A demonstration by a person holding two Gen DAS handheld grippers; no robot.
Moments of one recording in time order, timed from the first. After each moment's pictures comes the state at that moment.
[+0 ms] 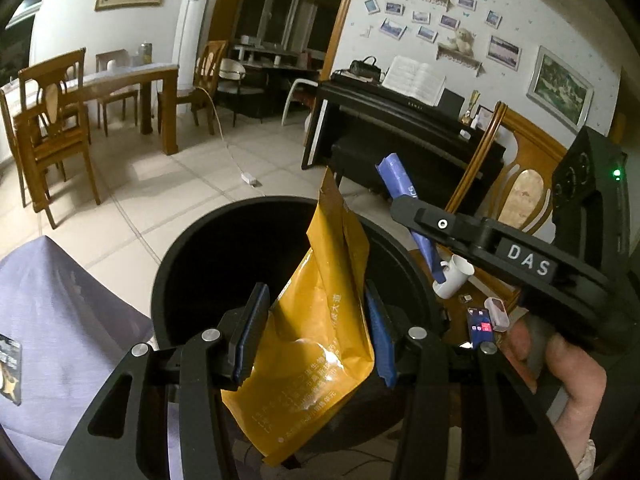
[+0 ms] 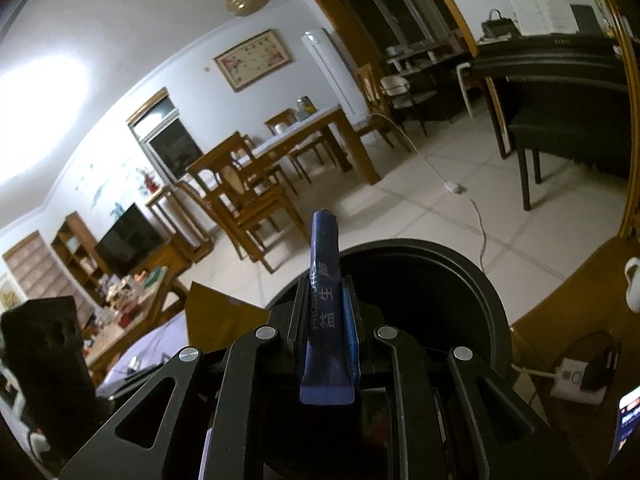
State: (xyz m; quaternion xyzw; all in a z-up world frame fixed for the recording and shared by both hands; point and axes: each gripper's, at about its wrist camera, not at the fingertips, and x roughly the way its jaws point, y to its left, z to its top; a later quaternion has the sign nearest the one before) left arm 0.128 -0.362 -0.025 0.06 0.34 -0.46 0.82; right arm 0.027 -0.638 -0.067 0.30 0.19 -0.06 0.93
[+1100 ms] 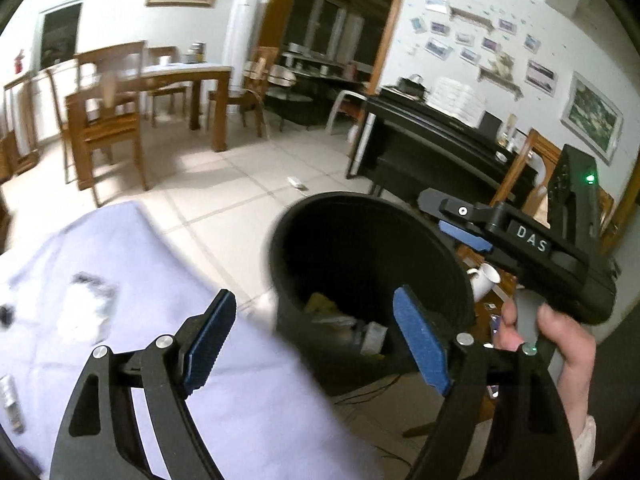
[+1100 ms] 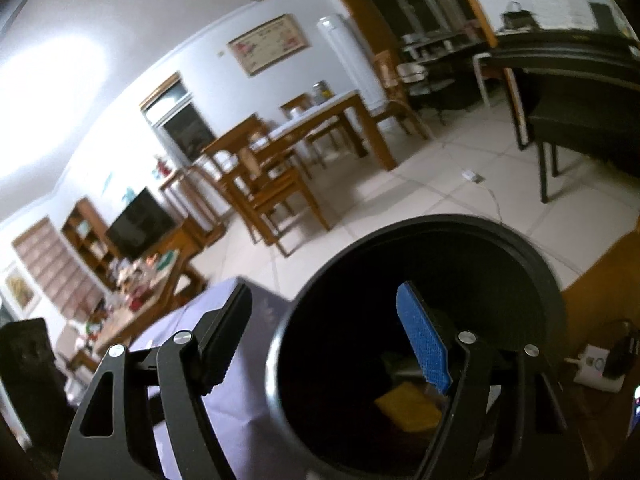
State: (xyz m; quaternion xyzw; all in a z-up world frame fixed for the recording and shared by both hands) left arm 0.114 -0.245 -0.002 0.03 0.34 -0.38 0.86; right arm 0.053 -0.550 -0.059 0.28 0.21 -0.02 0.93
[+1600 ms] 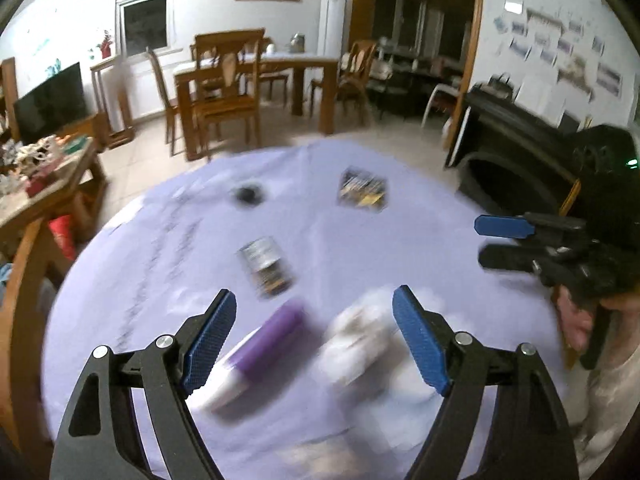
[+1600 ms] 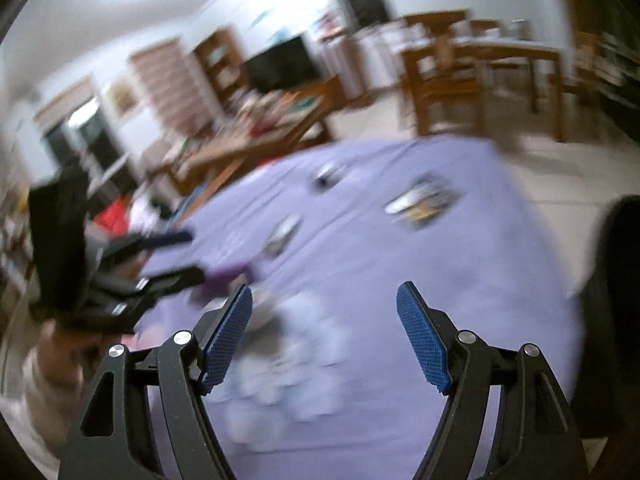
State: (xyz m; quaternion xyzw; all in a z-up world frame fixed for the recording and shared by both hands) left arm 0.094 -0.006 -0.024 0.08 0.36 -0.22 0.90; right arm 0.087 -0.247 -0.062 0.07 0.36 0.28 0.89
